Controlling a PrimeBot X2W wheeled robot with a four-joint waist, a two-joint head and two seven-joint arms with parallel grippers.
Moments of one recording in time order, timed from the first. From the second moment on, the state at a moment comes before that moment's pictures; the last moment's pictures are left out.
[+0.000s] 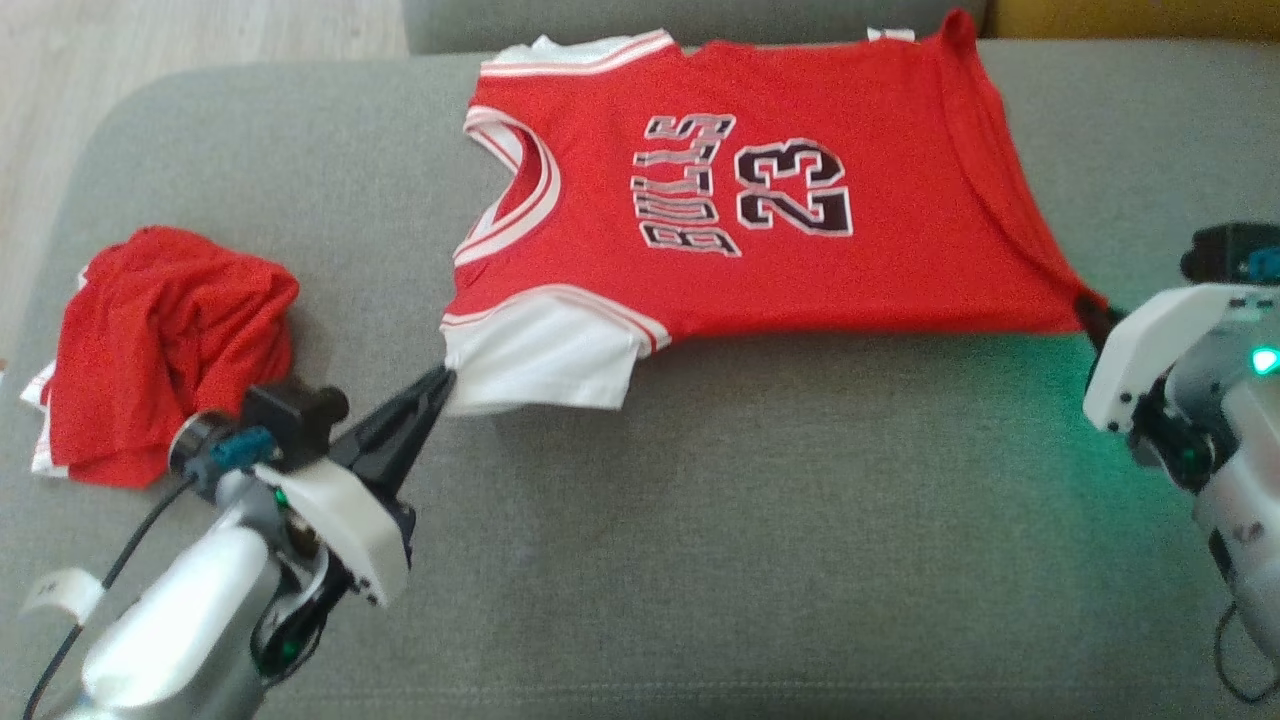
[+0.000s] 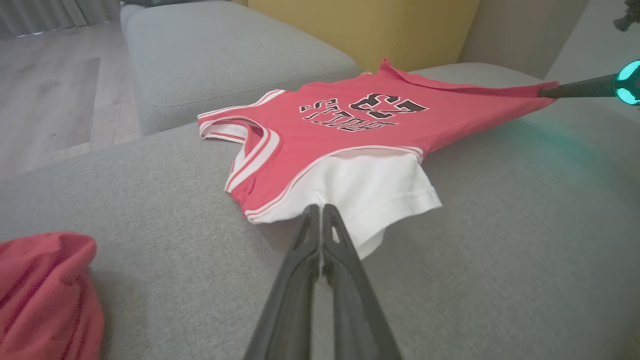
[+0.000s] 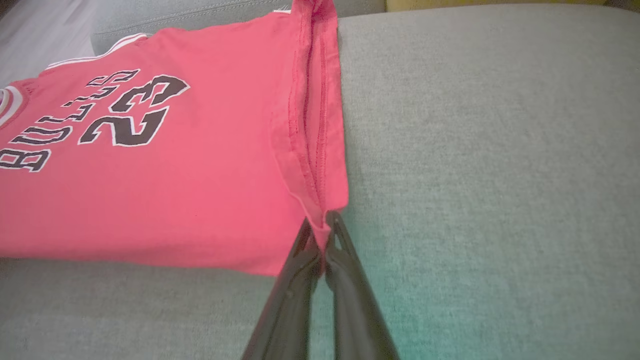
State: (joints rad) left arm -0.41 0.48 -0.73 0.34 -0.57 -0.13 -0.18; right arm -0.70 -0.41 0.47 0.98 0.70 0.12 0.22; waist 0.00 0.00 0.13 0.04
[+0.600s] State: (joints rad) left arm -0.24 0.65 -0.78 0.06 -0.70 -0.11 0.02; right arm -0.49 -0.51 0.51 0.78 0.88 0.12 0.51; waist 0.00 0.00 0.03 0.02
